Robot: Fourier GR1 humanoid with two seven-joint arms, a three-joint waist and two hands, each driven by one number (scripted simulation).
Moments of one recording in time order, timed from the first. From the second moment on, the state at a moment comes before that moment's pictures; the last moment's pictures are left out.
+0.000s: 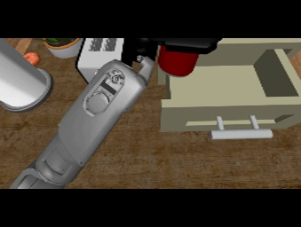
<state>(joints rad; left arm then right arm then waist) -1.11 0.00 -0.22 -1.07 0.07 0.49 0.29 0.30 -0.02 -0.27 -2.21 -0.11 0.21 0.11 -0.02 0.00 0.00</state>
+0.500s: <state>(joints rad) -1.35 0.00 -0.26 -0.77 0.20 0.55 0.22 0.27 -0.02 -0.26 -2.21 -0.11 0.20 0.13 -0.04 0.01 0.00</state>
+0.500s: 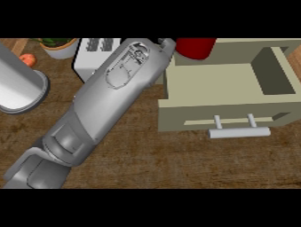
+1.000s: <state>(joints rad) -1.47 0.00 -0.36 -0.58 0.33 0.59 0.16 0.22 -0.03 -0.26 -2.15 -0.09 0.20 0.11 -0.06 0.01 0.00</state>
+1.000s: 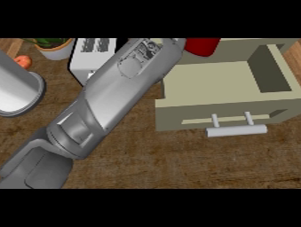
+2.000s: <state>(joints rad) -1.46 0.00 -0.54 -0.39 0.47 0.64 -0.01 0.15 -0.04 -0.25 -2.12 -0.08 0.19 0.12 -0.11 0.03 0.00</state>
